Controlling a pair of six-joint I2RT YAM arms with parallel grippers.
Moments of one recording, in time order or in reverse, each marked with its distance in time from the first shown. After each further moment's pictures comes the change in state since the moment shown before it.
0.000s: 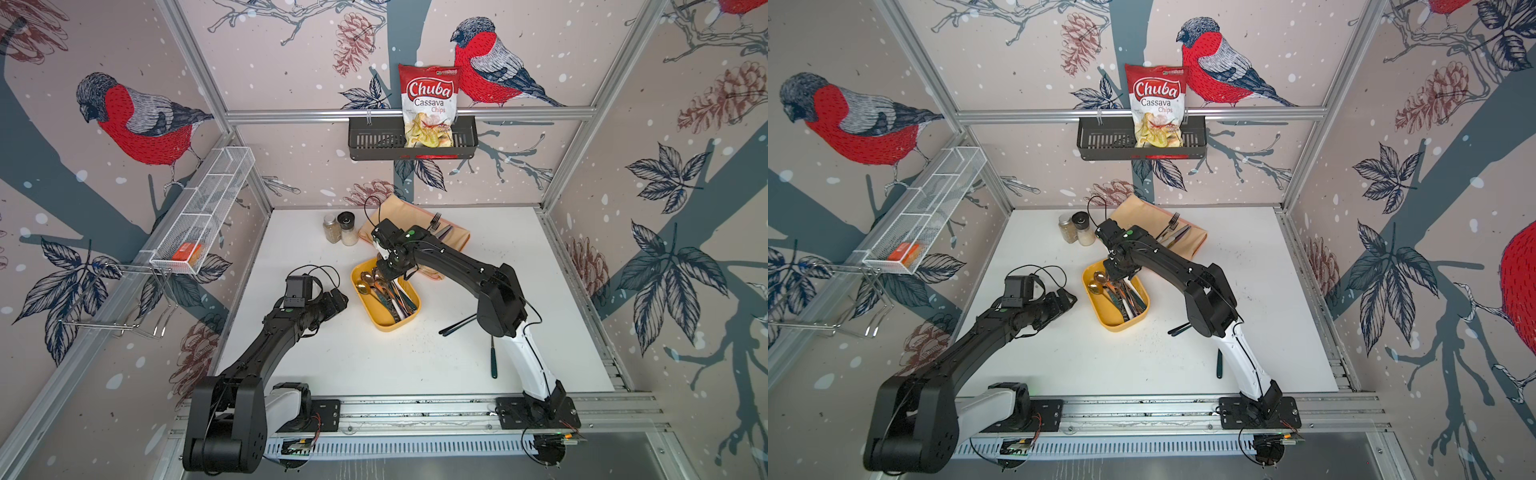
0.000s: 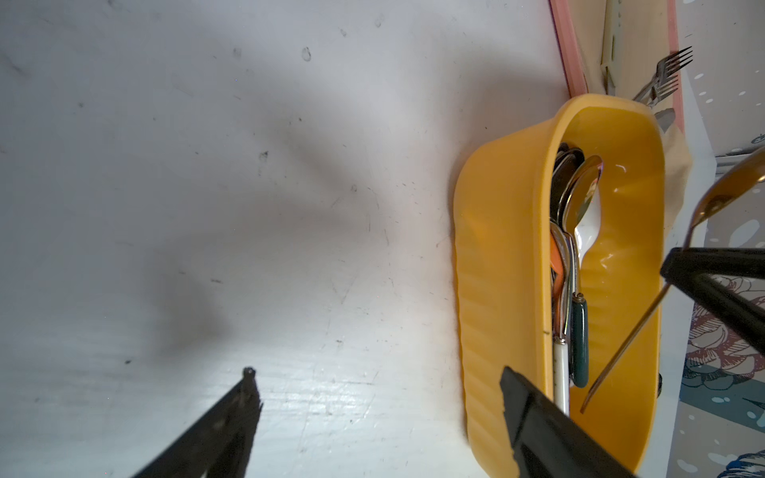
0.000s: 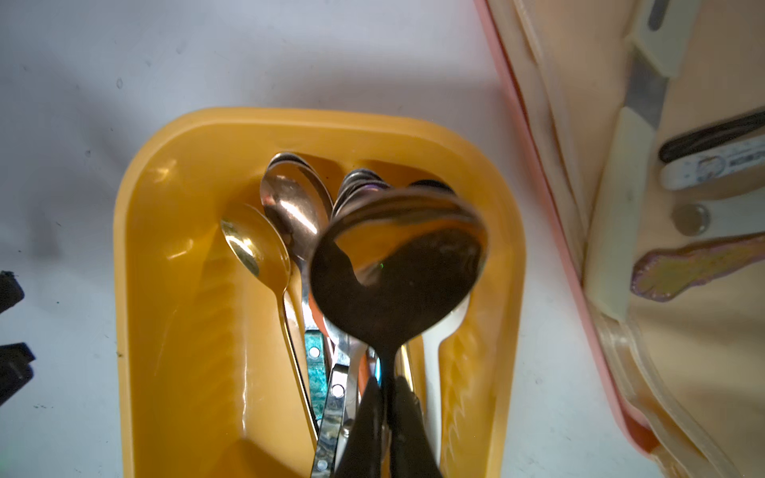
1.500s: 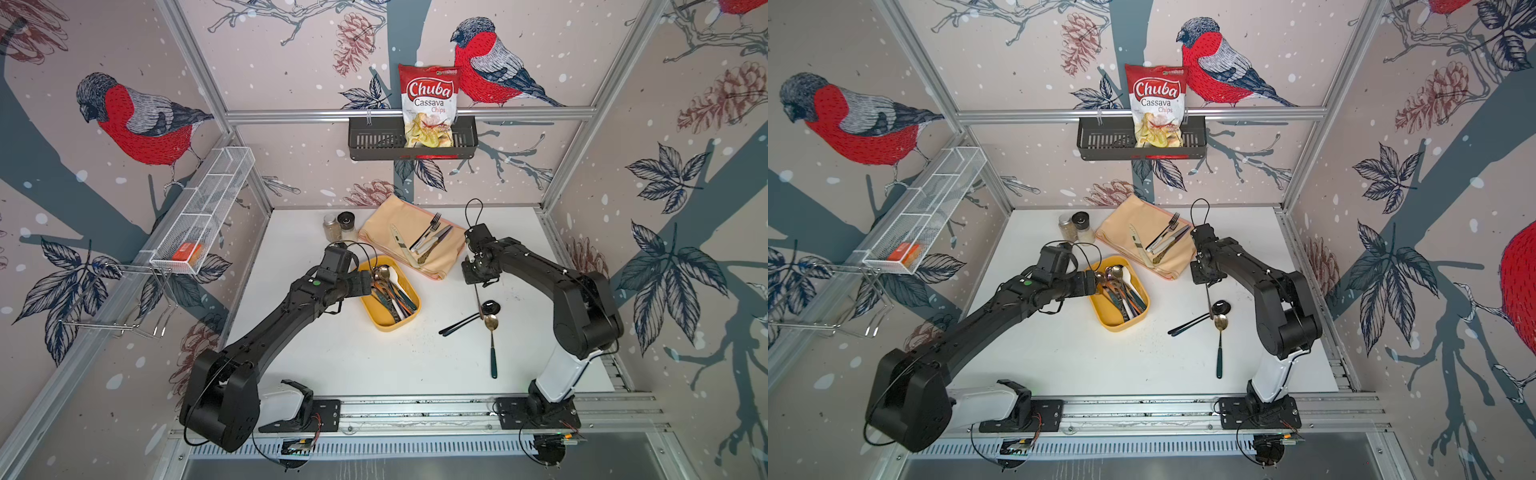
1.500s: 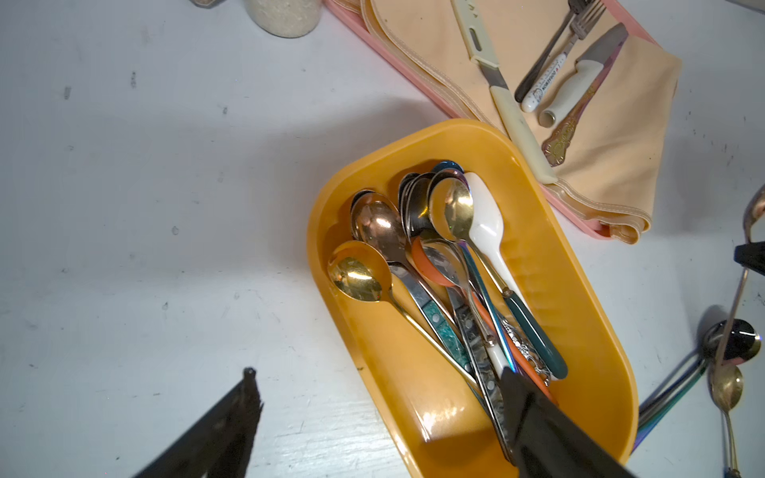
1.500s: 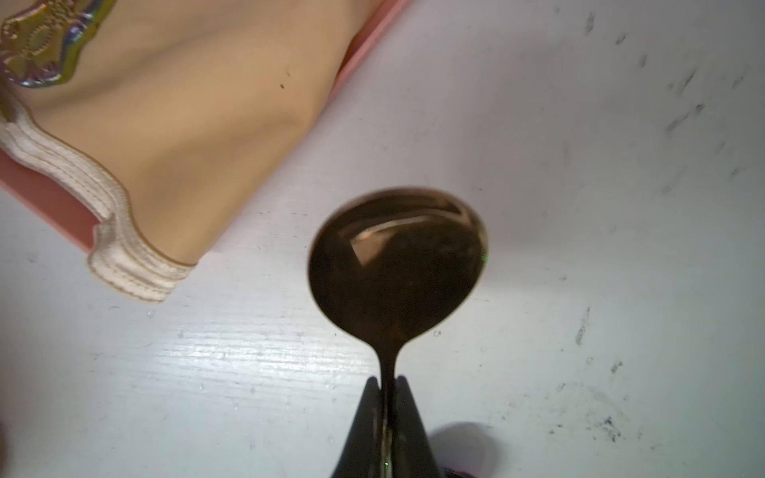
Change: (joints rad) left arm -0.332 0.117 0.353 -0.174 -0.330 0.159; right arm -0.468 -0.533 -0.850 0.284 0.112 -0.059
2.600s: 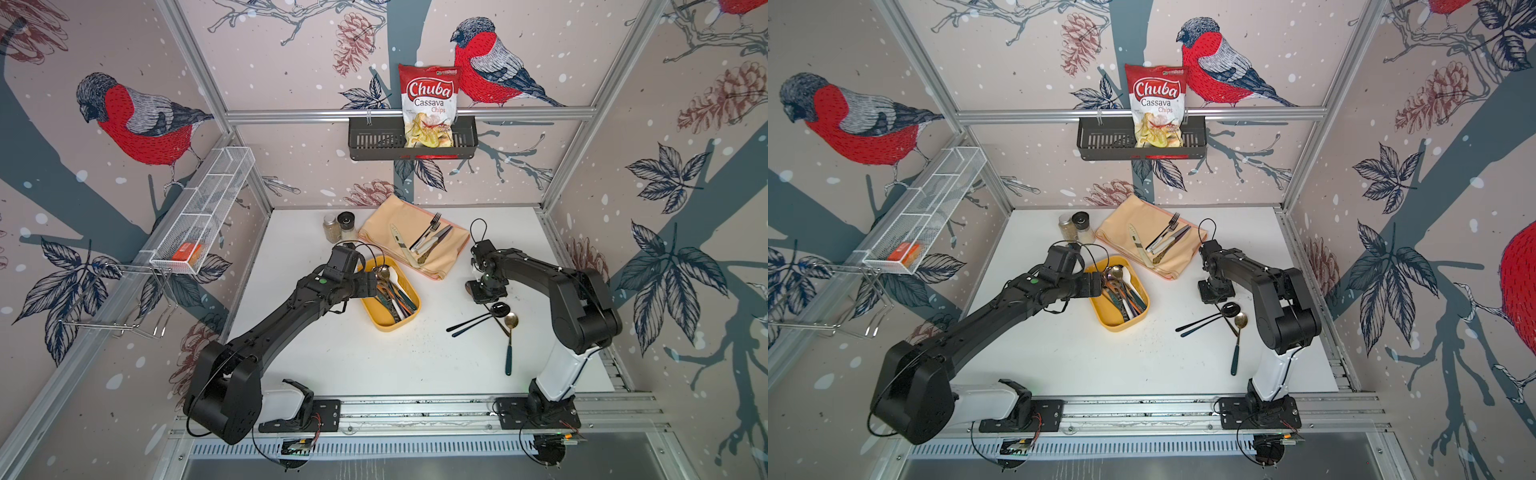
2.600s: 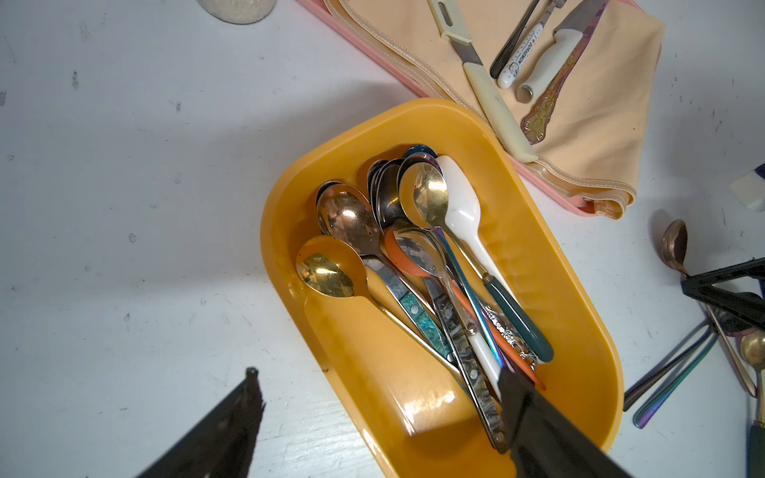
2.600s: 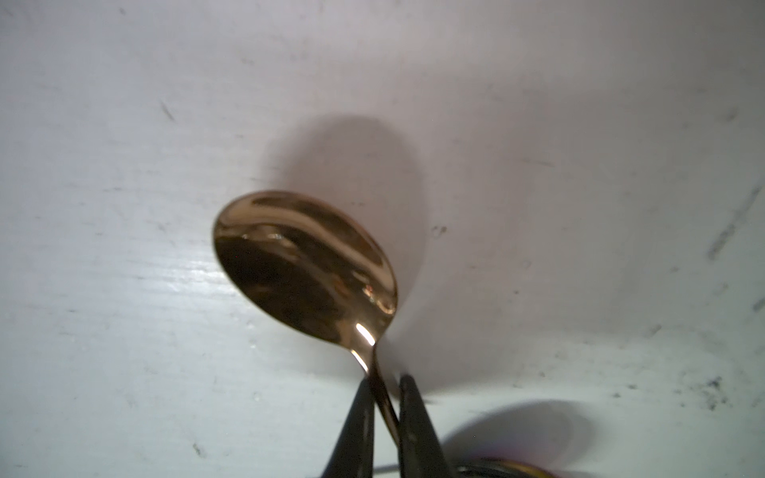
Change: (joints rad) left arm -0.071 0.047 0.038 -0.005 0.008 0.023; right arm -0.064 0.048 -0.155 -0.045 -0.084 -0.046
